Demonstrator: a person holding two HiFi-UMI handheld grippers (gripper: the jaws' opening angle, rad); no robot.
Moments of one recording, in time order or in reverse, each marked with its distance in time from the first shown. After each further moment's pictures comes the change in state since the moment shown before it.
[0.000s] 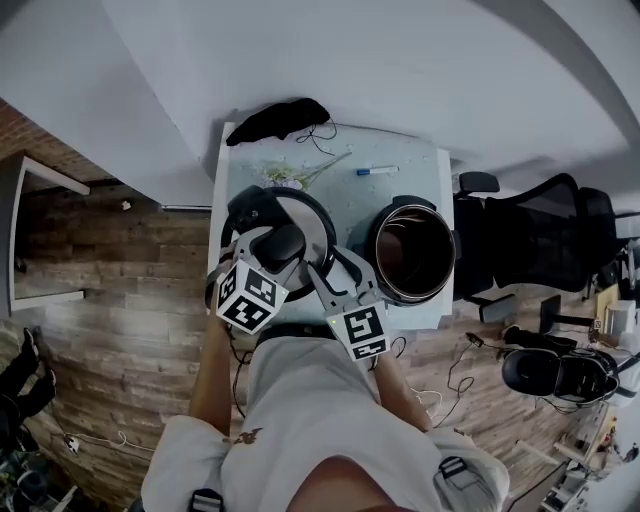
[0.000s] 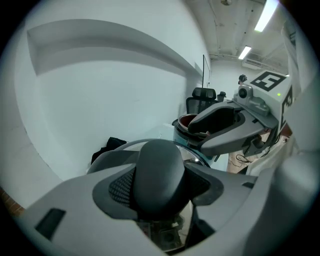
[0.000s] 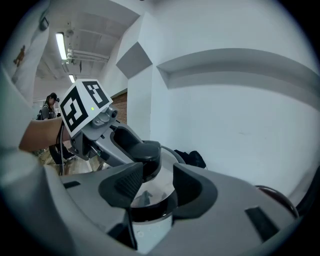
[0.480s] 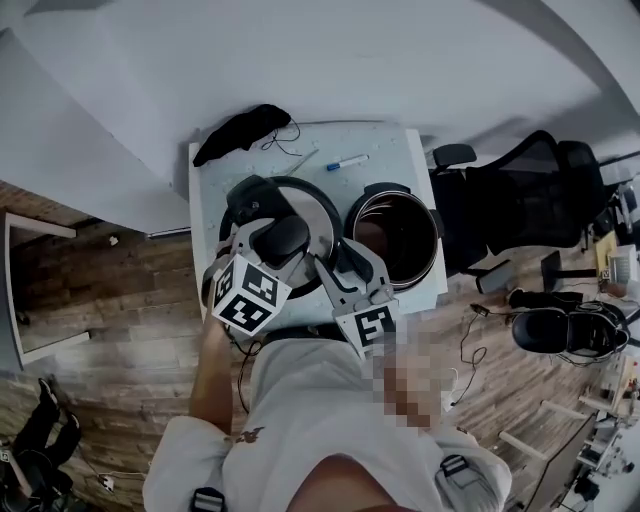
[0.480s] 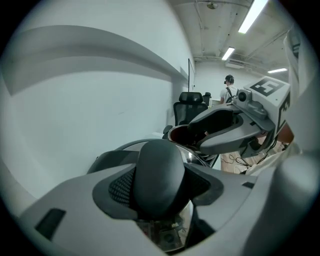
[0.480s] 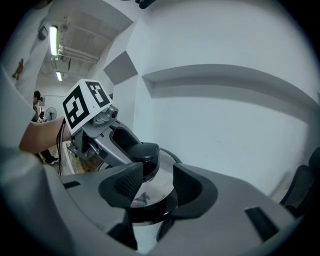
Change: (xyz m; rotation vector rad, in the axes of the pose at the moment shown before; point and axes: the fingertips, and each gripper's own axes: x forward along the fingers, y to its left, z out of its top) left arm 0.006 -0.013 0.071 0.126 -0.049 -0.116; right arm -0.040 -0.048 0.030 0.021 -0.054 -0.183
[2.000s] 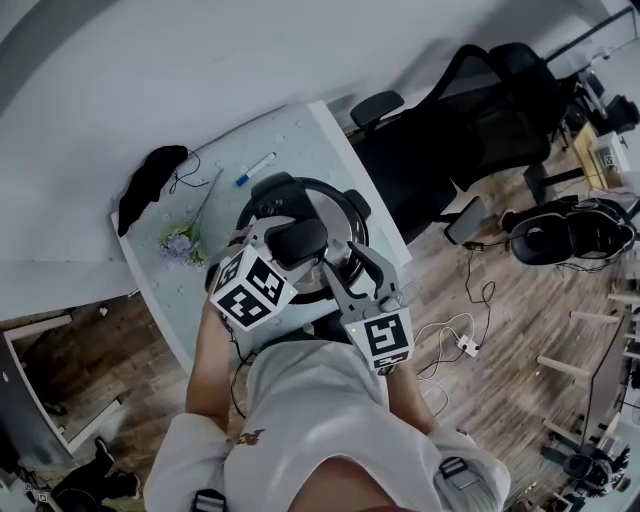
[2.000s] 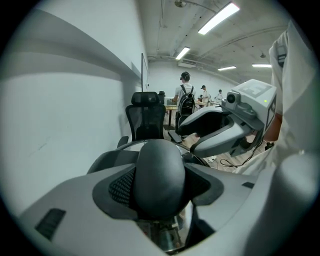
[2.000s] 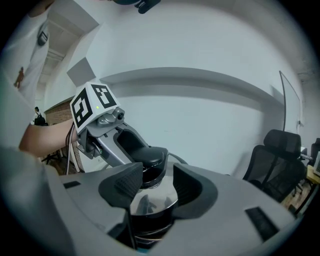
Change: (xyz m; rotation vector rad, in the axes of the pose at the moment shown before) left arm 0.127 -0.137 0.135 0.330 -0.014 -0.467; right arm -0.120 -0.153 -0.054 0.179 0.034 -0.340
